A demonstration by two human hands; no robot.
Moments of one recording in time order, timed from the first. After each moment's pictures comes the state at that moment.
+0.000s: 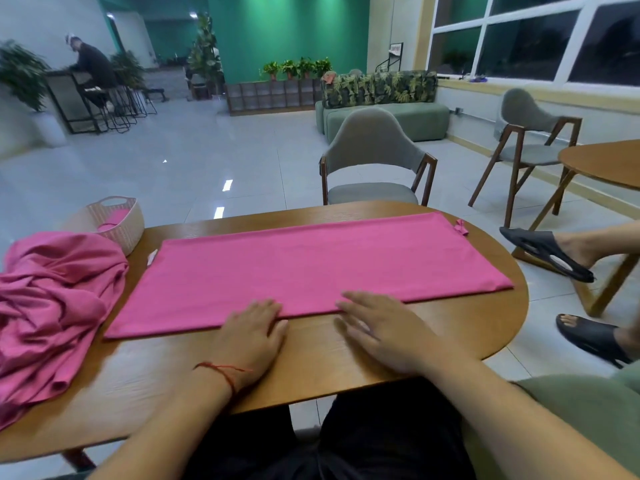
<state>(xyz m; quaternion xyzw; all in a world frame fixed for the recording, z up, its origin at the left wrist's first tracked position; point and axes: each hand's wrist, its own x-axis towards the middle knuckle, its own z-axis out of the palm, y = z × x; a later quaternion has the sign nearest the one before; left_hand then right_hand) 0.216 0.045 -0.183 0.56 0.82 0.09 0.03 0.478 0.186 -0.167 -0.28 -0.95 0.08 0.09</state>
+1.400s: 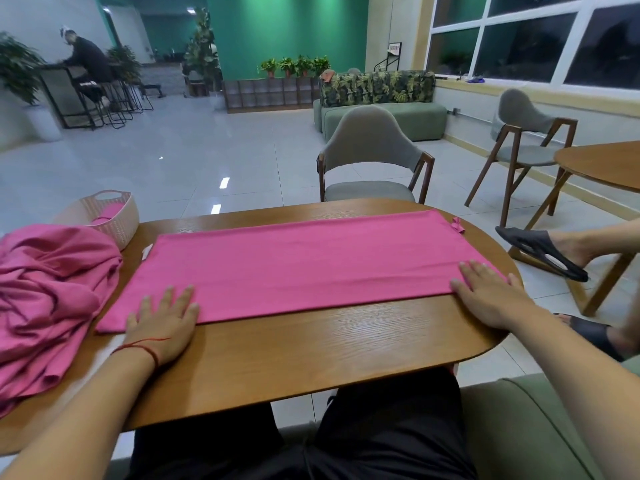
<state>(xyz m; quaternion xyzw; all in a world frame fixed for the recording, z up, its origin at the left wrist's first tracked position) 0.088 0.012 -0.193 0.38 0.92 0.04 0.10 0.615 0.314 -0.169 -0.58 -0.81 0.07 -0.02</state>
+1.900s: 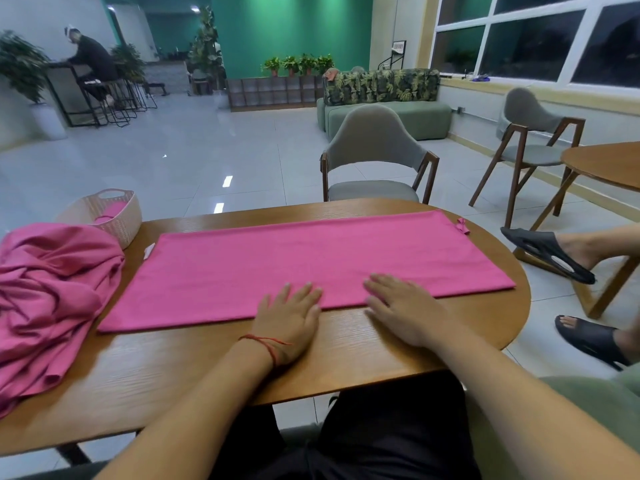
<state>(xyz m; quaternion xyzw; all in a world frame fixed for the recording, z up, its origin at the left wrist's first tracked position) 0.255 0.098 -0.181 0.61 0.78 0.07 0.10 0.490 0.238 -0.171 -0.38 -0.91 0.13 0.02</state>
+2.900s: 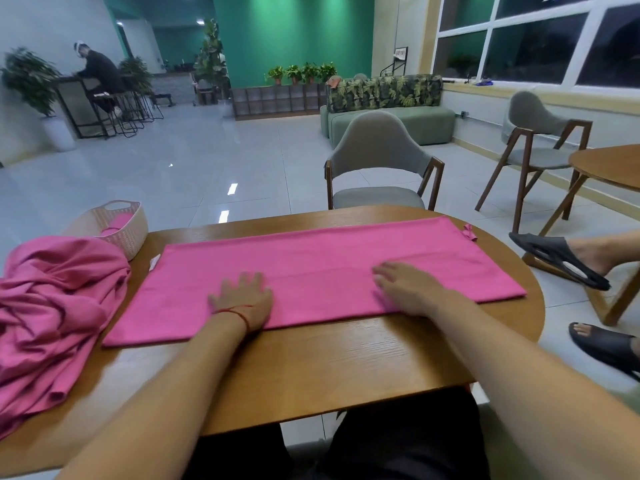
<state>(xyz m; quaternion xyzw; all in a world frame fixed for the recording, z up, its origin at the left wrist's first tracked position) 0.157 0.124 -0.172 0.42 0.90 0.03 0.10 0.462 0.311 -0.167 -0.42 -0.90 0.12 -0.02</state>
